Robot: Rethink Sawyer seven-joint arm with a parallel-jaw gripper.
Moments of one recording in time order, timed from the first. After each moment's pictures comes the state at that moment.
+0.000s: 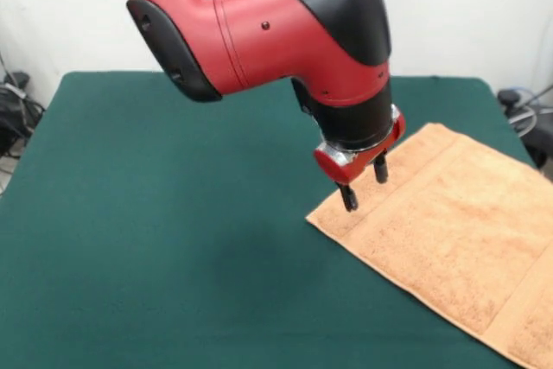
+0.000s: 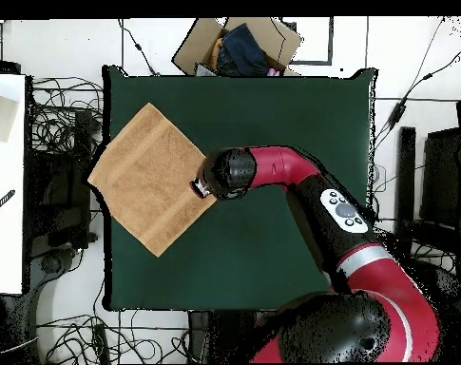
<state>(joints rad) -0.62 -0.38 0.66 1.54 -0.49 0.81 1.14</state>
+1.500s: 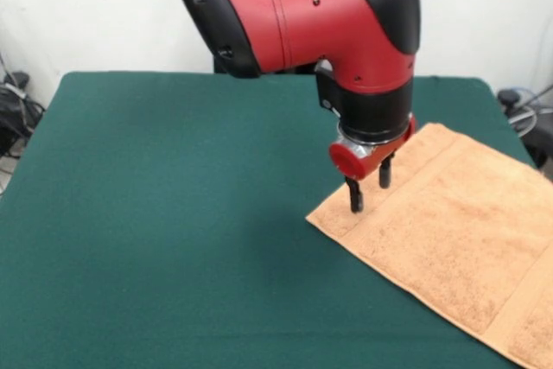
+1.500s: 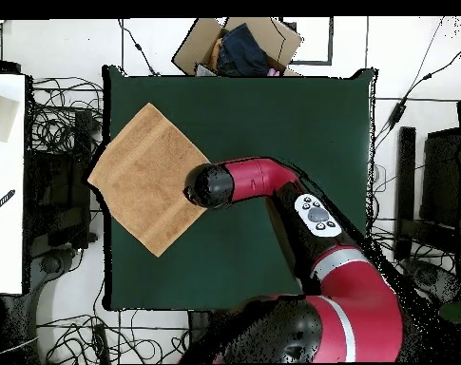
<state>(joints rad) -0.47 -0.44 0.49 1.60 -0.49 0.62 1.14</state>
